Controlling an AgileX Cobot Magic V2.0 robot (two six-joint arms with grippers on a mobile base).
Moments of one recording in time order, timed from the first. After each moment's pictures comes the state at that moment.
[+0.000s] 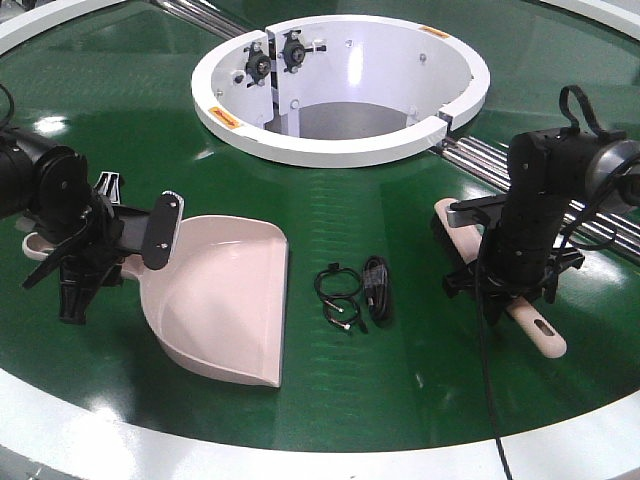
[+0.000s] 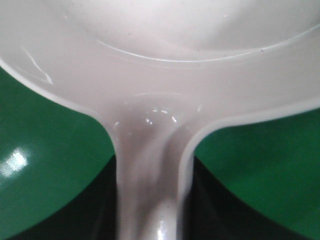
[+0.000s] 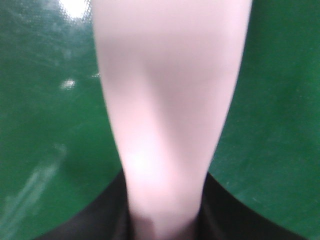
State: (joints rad) left arm -0.25 1.76 -1.25 0.22 0.81 1.29; right arm 0.14 2.03 -1.47 -0.05 1.15 -0.05
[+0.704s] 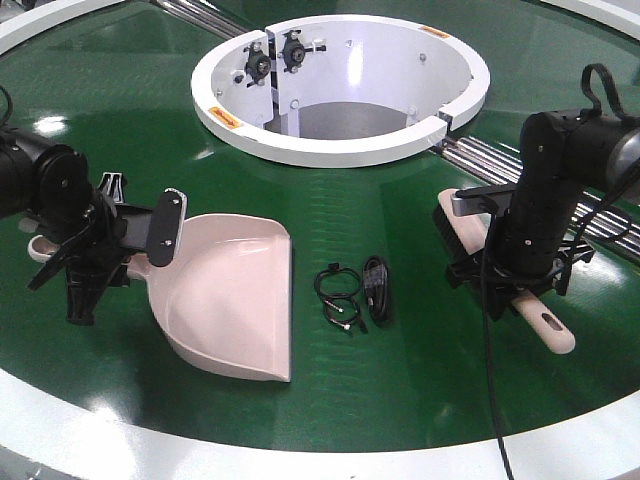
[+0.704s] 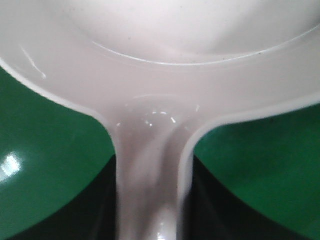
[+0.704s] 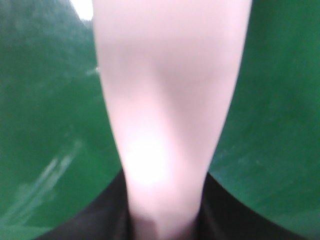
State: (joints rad) left arm -0.25 1.76 -1.25 0.17 0.80 1.29; right arm 0.14 1.96 -1.47 -0.02 1.22 -0.05
